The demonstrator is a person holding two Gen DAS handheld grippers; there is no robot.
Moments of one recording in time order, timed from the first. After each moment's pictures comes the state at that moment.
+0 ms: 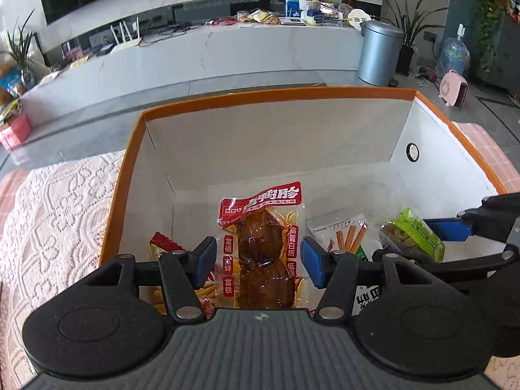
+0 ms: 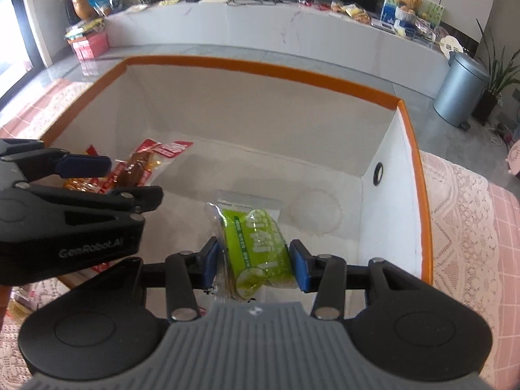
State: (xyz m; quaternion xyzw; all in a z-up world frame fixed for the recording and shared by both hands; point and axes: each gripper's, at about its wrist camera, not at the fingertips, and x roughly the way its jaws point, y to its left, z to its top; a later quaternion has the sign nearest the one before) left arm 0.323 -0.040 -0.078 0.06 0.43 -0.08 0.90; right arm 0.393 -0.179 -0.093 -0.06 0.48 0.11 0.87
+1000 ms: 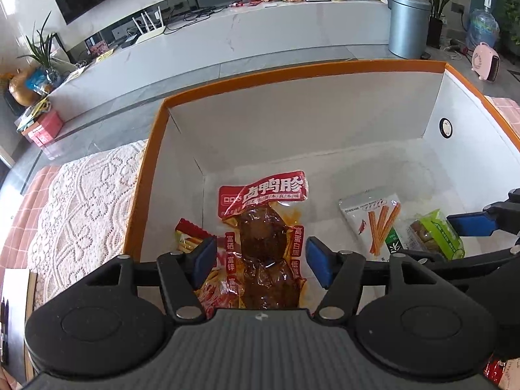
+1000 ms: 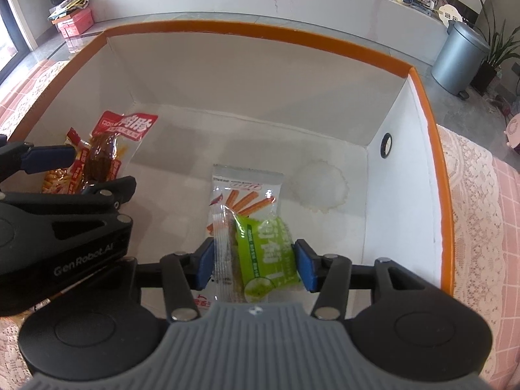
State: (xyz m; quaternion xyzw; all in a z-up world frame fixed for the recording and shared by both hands) left arm 0.325 -0.055 -0.080 0.11 0.46 -0.01 0.88; right arm 0.407 -0.173 -0.103 -0.06 0.54 0.10 0.83
